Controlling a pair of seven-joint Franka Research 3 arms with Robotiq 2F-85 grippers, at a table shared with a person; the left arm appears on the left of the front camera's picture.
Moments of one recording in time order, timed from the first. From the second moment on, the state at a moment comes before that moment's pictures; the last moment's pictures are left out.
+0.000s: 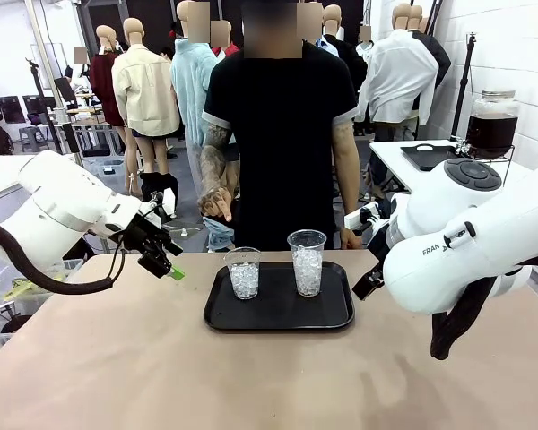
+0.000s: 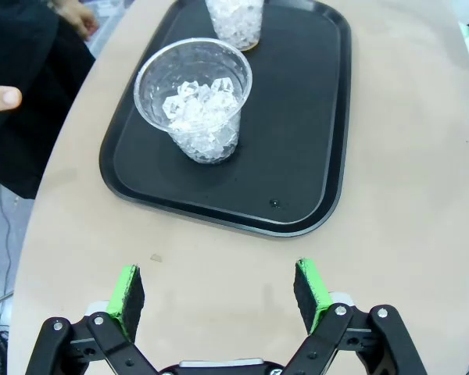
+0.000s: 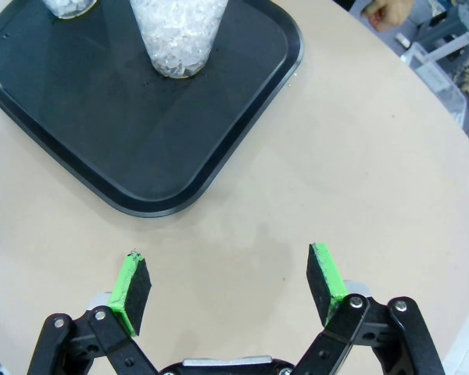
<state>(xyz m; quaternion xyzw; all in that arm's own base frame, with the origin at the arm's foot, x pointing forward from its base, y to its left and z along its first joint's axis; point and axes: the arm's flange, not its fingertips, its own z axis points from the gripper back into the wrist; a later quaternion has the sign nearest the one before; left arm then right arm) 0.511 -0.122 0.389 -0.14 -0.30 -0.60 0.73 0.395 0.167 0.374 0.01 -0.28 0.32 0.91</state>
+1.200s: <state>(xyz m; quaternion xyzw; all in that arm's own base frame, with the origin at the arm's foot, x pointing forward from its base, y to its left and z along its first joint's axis) 0.585 -0.168 0.290 -0.36 -0.34 -0.58 0.65 0.395 0.167 0.374 0.01 -0.28 0.32 0.91</state>
